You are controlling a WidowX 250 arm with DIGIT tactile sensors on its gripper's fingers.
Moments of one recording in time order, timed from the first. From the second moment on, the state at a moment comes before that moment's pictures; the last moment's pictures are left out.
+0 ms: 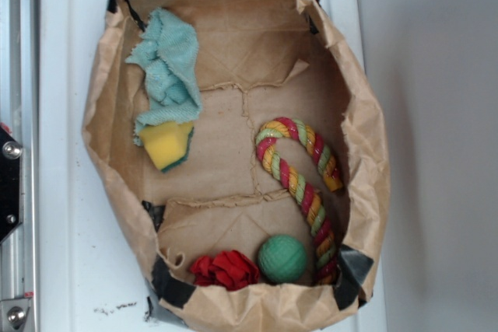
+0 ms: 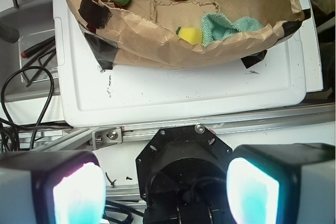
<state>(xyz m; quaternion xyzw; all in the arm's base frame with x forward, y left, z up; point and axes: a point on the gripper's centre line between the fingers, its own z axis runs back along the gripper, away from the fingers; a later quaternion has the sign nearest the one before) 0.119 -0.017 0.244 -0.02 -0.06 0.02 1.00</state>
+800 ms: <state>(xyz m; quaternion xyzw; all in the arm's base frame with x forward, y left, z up) 0.188 -0.021 0.204 -0.01 -0.05 0.07 1.00</state>
